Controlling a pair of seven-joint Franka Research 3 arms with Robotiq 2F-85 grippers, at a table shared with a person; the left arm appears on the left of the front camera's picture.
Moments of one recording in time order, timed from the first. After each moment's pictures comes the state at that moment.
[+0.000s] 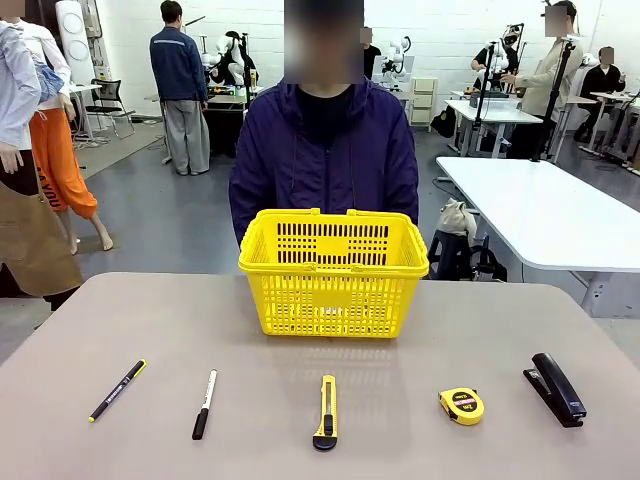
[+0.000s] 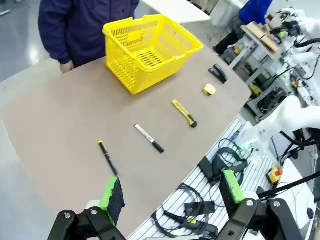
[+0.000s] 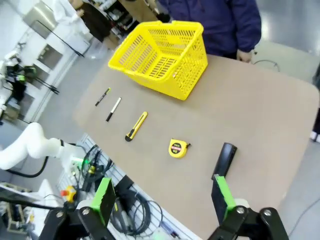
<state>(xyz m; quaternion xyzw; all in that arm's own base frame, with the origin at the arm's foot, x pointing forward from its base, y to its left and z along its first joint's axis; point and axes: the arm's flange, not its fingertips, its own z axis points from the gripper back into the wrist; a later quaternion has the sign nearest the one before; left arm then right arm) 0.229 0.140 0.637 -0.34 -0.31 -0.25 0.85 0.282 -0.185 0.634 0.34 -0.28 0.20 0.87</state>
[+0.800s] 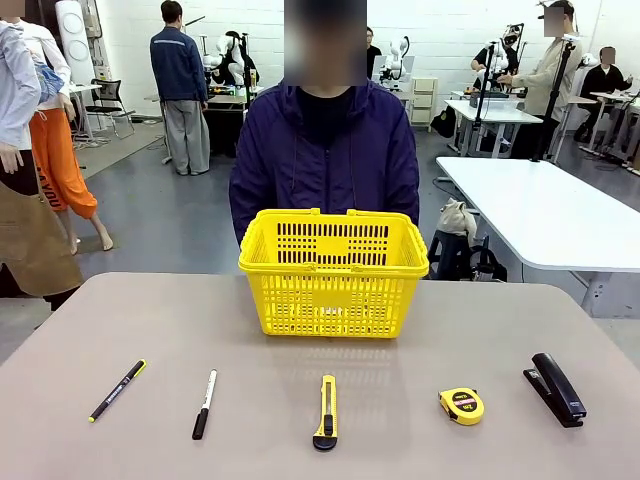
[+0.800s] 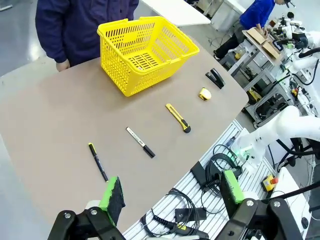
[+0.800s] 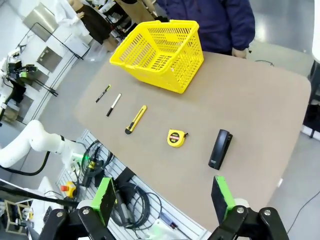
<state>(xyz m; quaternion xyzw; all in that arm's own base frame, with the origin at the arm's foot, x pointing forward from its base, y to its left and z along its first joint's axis) 0.222 0.111 0.642 -0.34 -0.31 -0.23 0.86 0.245 -0.213 0.638 0.33 -0.29 0.20 0.87</state>
